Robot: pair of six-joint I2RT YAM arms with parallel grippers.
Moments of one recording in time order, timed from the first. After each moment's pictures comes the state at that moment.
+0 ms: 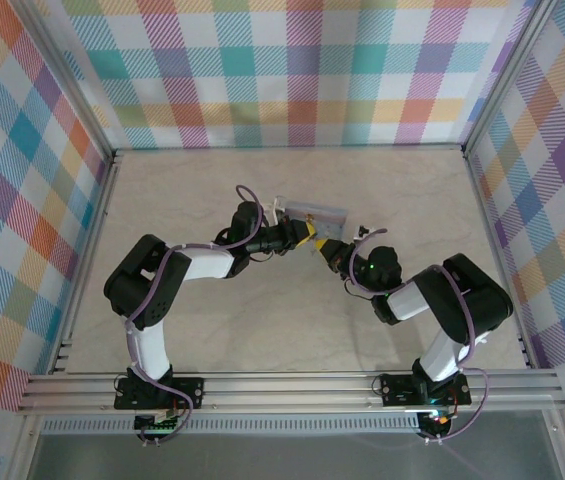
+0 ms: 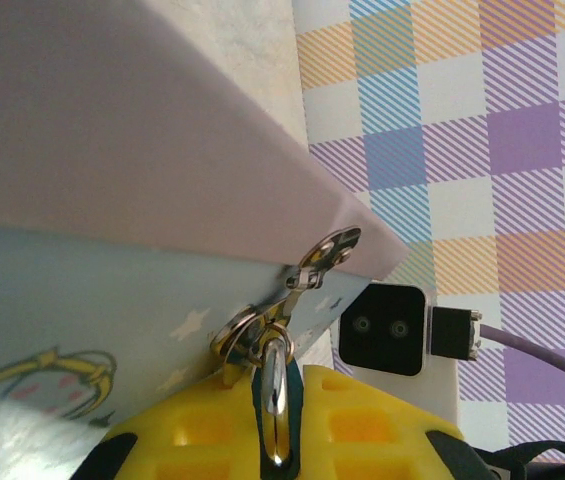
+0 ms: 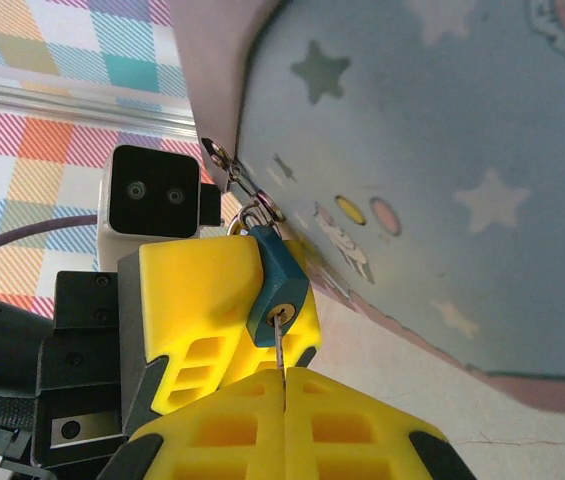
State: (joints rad) left arm -0.59 1.87 0.94 0.63 0.59 -1.13; right arm 0.49 1.68 0.34 1.24 -0.37 1.33
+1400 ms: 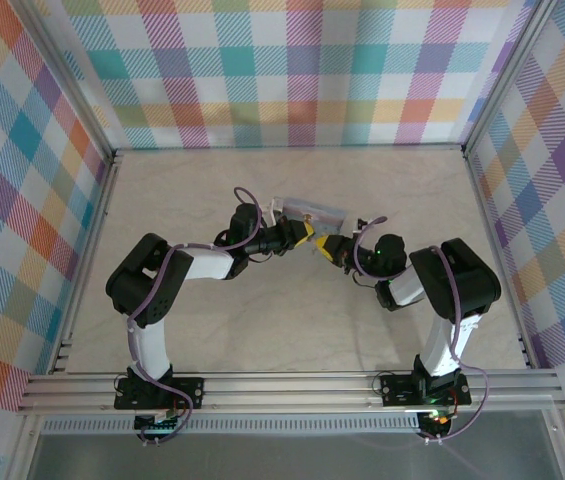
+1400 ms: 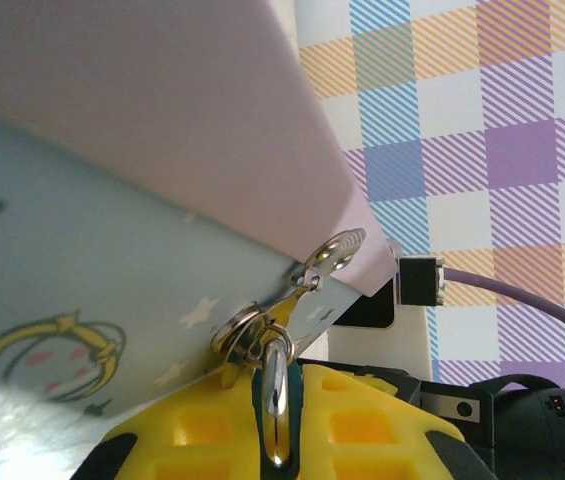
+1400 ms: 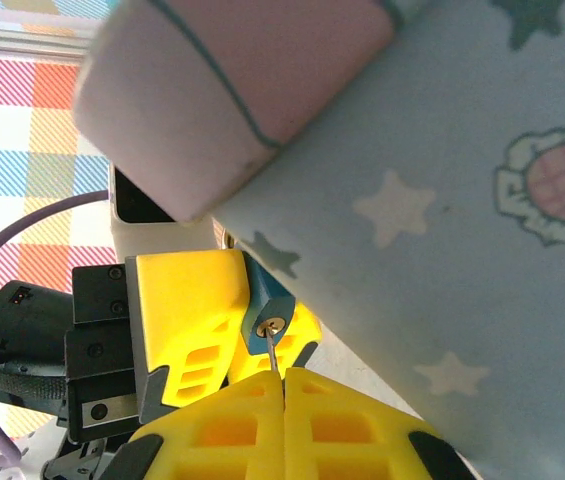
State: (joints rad) left arm -0.58 1.89 0.92 0.68 0.59 -1.16; right arm 0.34 1.82 0.44 1.29 -0.70 1.38
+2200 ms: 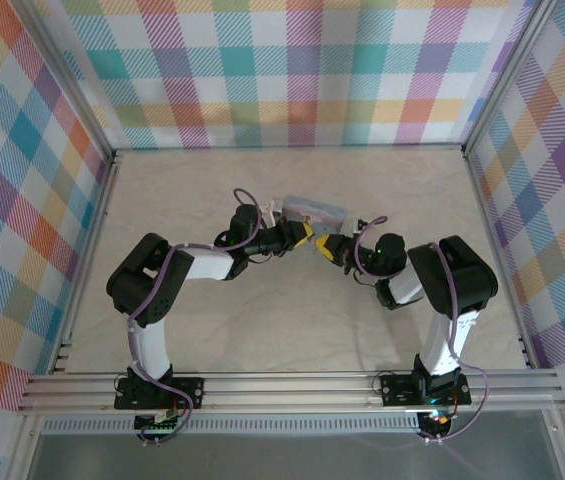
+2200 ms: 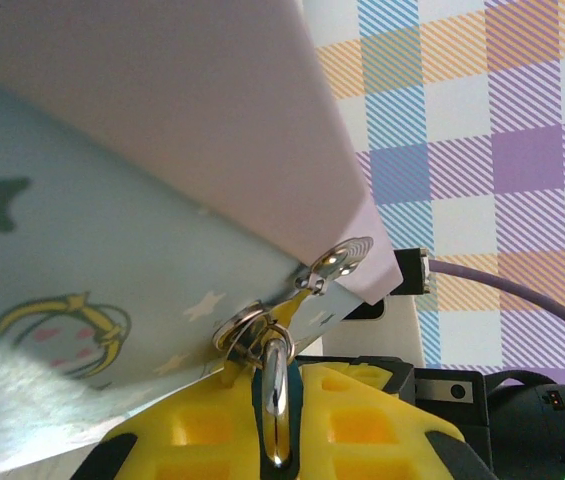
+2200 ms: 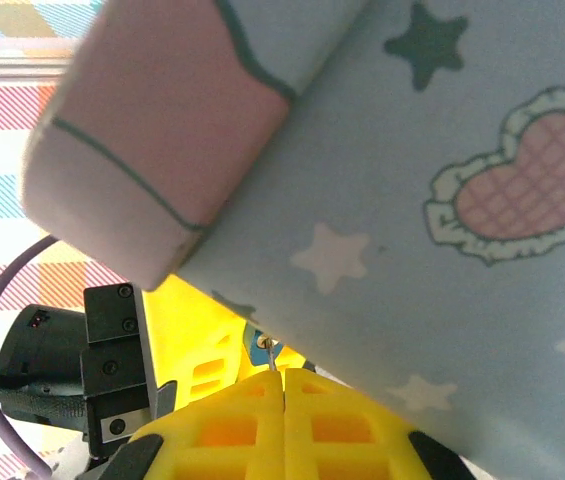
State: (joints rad) left arm -0.58 1.90 0.92 0.68 0.58 -1.18; right arm 0.33 1.85 0.45 1.31 -0.71 1.48
